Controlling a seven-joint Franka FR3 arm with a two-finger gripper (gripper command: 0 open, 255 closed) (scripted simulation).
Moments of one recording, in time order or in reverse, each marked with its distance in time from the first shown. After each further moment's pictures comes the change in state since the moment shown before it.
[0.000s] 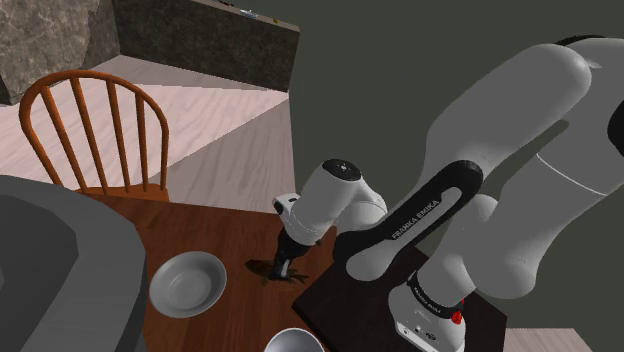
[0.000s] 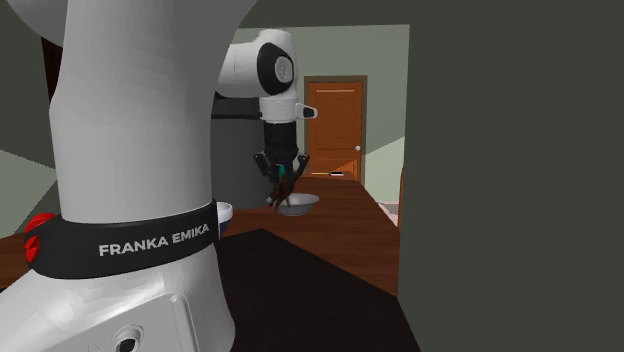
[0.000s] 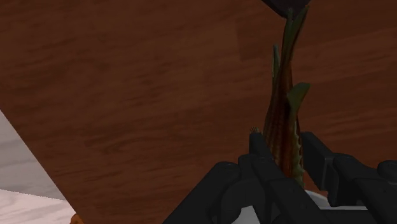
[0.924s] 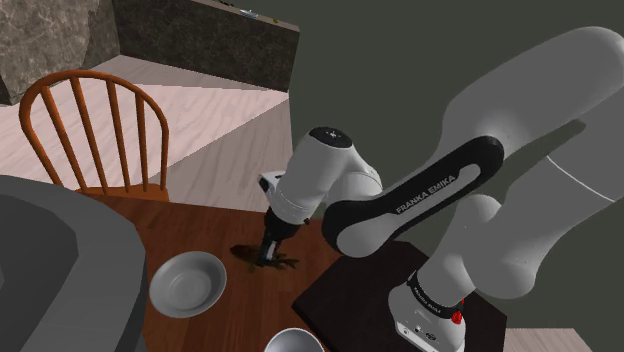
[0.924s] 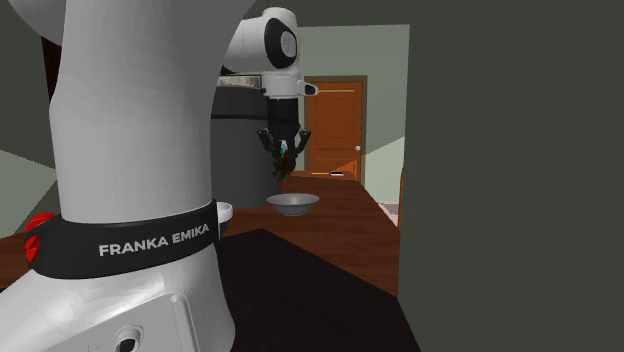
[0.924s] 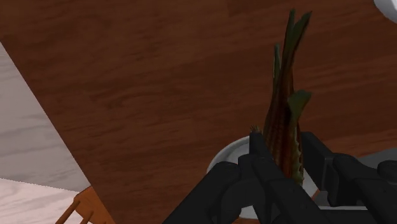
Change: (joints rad) arm -0.013 -0.080 0.009 0.138 -0.023 -0.214 0.032
